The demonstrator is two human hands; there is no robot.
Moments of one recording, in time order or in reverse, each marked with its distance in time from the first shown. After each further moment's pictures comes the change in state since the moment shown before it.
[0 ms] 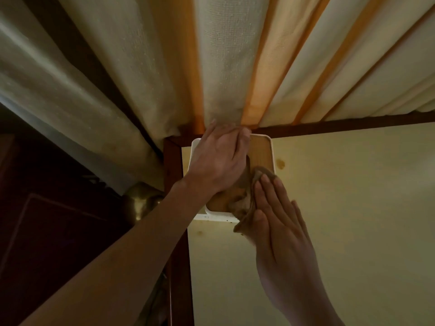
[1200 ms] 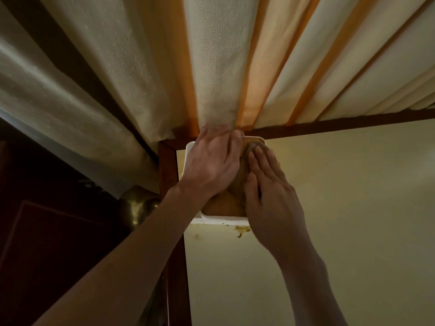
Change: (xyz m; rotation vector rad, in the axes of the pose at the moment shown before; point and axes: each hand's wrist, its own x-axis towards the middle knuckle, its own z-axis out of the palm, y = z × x) left_hand 0.000 -0.006 0.002 0.145 -0.065 0.003; right_hand 0.066 0.004 -0.003 -0.016 0.021 -0.006
